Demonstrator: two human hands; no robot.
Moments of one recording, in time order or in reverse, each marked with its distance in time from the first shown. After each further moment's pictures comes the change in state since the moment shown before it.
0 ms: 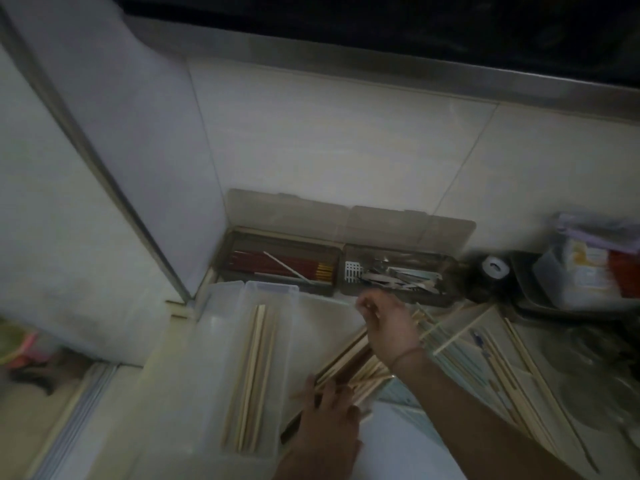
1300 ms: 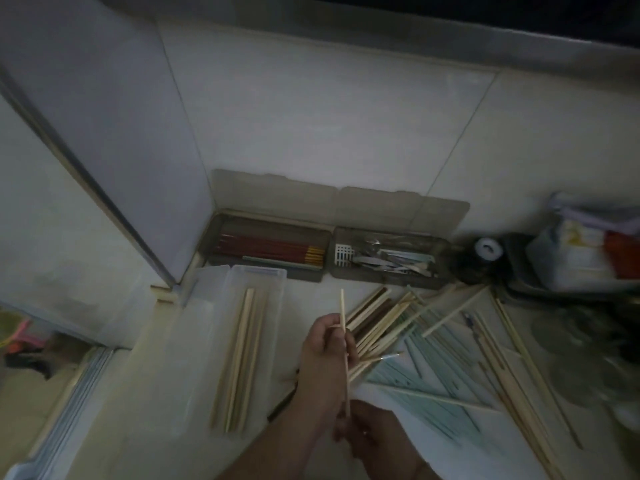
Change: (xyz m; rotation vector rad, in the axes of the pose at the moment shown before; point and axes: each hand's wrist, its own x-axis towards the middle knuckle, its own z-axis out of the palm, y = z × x) left_hand 0.041 0.021 -0.056 -1.702 0.527 -0.474; right_hand -0.147 -0.009 -0.012 0.355 -0.581 0.225
